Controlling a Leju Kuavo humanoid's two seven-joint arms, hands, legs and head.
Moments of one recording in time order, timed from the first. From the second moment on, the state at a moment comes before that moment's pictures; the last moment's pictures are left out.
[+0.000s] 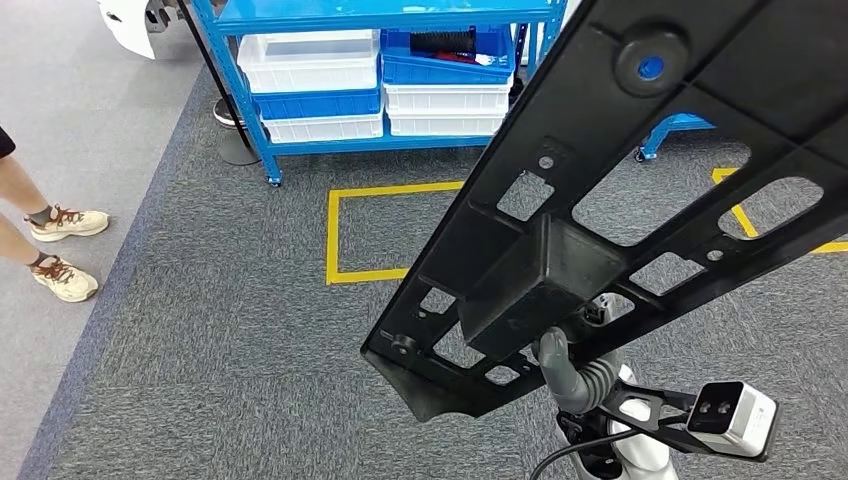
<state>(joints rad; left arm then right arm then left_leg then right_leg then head) -0.06 -0.08 1.35 -0.24 -0.93 0.03 -0.41 -0.07 -0.02 0.26 -1.98 -0.27 0.37 -0.62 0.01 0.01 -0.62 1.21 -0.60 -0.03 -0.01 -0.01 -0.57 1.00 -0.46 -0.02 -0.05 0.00</state>
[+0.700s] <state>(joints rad) -0.06 -0.08 1.36 -0.24 -0.92 0.03 -0.42 -0.06 -0.02 0.21 -2.03 -0.28 0.36 -0.64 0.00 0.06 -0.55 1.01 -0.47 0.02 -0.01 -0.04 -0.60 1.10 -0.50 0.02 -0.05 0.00</state>
